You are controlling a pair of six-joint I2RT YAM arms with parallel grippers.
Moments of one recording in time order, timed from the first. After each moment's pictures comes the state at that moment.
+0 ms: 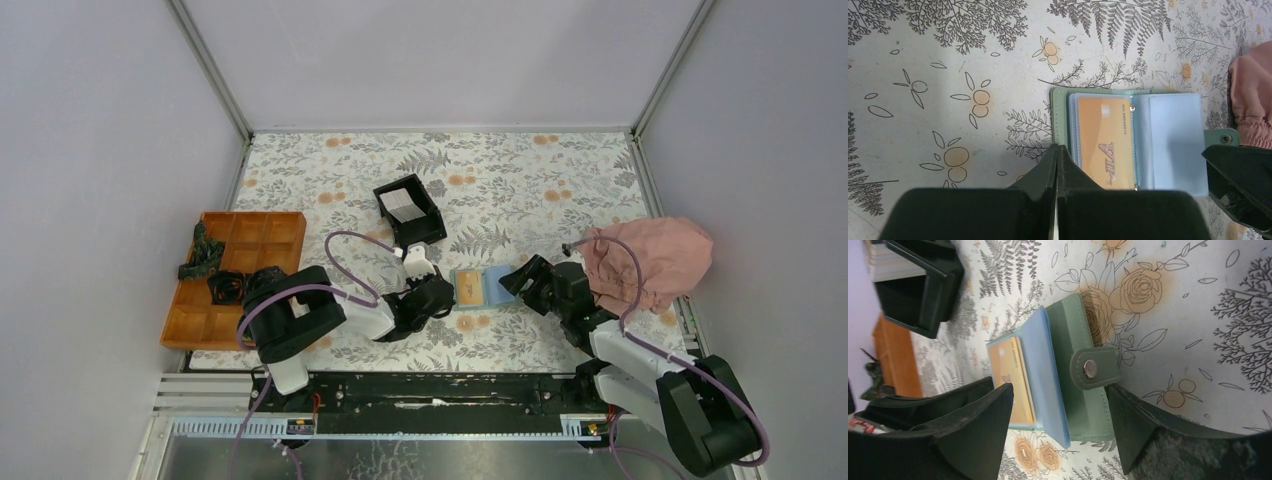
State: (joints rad) left arm -1.06 1.78 0.62 0.45 -0.54 -1.09; right arm 0.38 1.04 0.19 0.20 -0.07 0.92
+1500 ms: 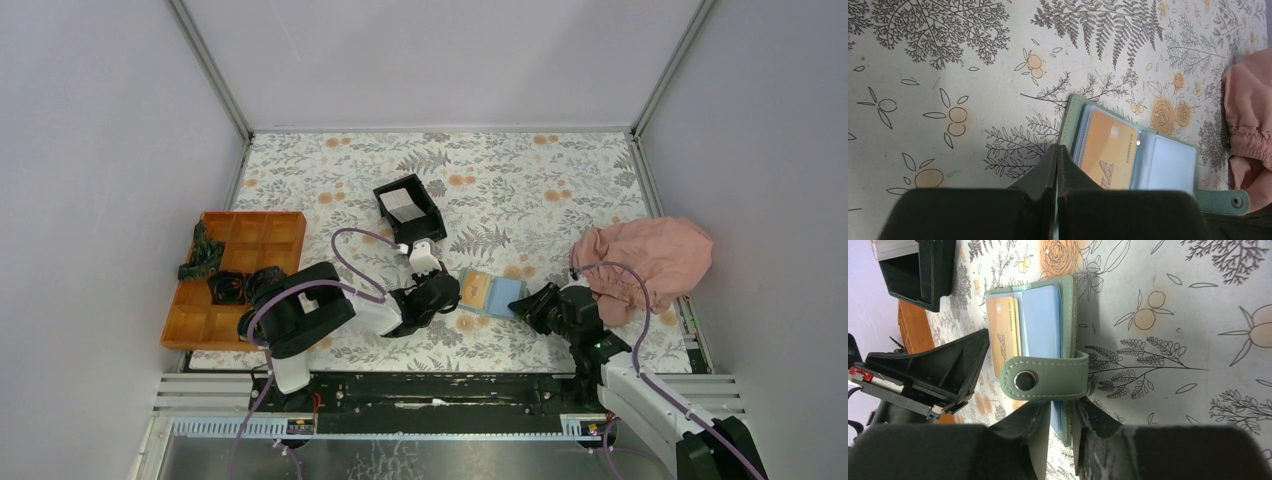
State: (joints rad) left arm -1.05 1.84 0.68 0.46 -0.54 -1.09; right arm 0.39 0.68 0.01 0.07 -0.13 1.07
